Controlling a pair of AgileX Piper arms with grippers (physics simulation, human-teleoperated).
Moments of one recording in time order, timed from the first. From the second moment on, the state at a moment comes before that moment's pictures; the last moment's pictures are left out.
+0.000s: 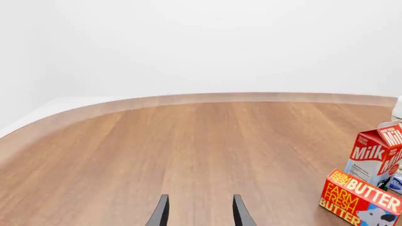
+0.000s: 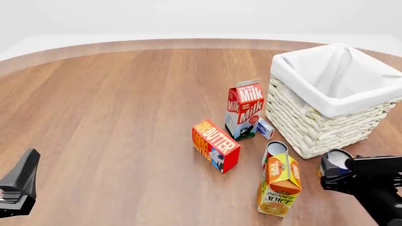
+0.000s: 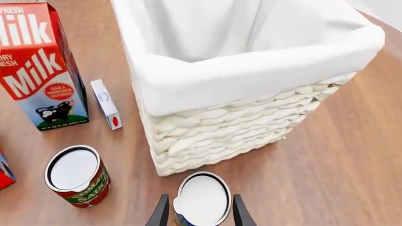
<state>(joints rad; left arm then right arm) 0.00 0.01 0.00 0.00 0.00 -0.11 1.50 0.00 -1.01 -0.18</state>
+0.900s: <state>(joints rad) 0.00 0.01 0.00 0.00 0.00 -0.11 1.78 0.00 -1.22 -0.19</state>
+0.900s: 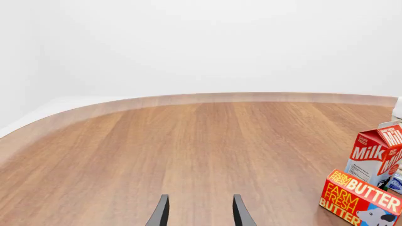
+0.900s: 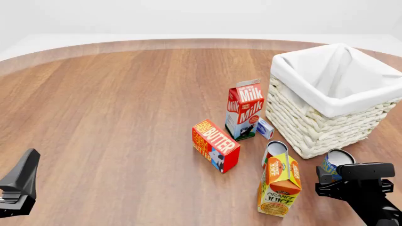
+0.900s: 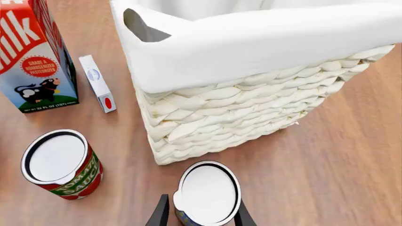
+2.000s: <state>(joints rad) 0.00 0.01 0.00 0.00 0.00 -0.10 0.77 0.00 -0.32 -0.26</state>
